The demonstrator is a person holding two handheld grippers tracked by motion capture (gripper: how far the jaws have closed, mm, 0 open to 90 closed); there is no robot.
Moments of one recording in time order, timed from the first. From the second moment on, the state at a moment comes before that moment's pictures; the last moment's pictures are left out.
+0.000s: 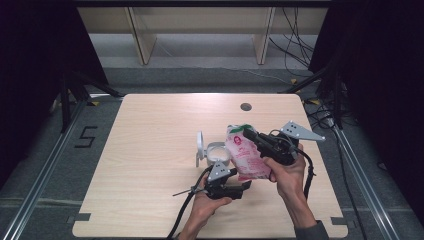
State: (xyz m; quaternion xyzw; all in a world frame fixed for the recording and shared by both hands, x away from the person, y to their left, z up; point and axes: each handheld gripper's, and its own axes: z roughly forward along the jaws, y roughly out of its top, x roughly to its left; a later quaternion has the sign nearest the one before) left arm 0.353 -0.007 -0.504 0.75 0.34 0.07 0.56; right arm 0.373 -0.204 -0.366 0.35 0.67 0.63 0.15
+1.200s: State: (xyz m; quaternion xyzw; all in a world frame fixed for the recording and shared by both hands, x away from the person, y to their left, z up) left arm 0.315 0.065 -0.490 0.74 0.35 0.14 0.55; right arm 0.355 -0.254 -0.401 0.39 0.66 0.63 0.15
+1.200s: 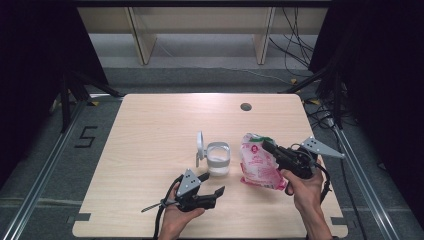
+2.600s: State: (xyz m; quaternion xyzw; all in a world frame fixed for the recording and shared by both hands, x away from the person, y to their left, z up) left arm 0.317 0.074 -0.495 0.74 0.36 0.15 0.55; right arm 0.355 -0.280 -0.433 0.45 0.69 0.54 0.20
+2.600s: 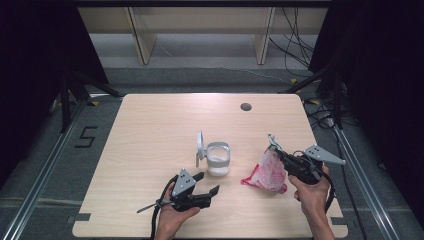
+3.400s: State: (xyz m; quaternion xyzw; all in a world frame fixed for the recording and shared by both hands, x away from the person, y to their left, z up) left arm 0.321 0.095 -0.489 0.72 0.38 0.19 0.55; right arm 0.385 -0.276 -0.446 0.46 0.69 0.51 0.22
